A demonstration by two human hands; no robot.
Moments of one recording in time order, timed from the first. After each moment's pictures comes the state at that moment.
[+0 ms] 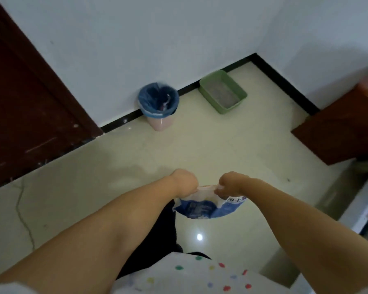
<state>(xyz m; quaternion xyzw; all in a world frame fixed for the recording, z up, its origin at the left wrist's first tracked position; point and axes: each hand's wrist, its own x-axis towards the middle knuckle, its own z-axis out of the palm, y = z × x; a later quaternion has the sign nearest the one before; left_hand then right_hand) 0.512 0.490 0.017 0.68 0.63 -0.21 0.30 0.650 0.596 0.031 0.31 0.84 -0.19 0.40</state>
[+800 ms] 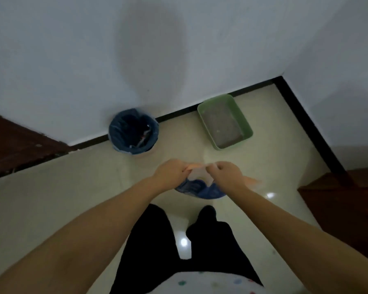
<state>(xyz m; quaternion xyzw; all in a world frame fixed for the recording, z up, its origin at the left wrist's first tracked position) 0.388 0.917 0.006 0.42 0.81 0.12 0.39 0.508 1.042 0.013 0.41 0.82 -0.38 0.12</state>
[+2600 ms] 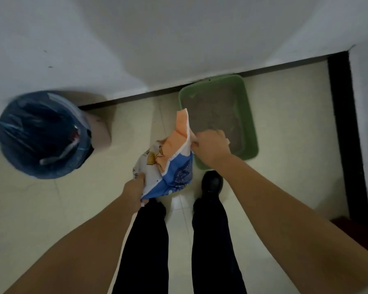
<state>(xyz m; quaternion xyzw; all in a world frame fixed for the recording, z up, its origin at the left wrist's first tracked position) 0.286 1.157 -0.360 -0.45 0.67 0.35 0.48 0.284 1.396 -0.303 0.13 0.93 -0.16 0.32</state>
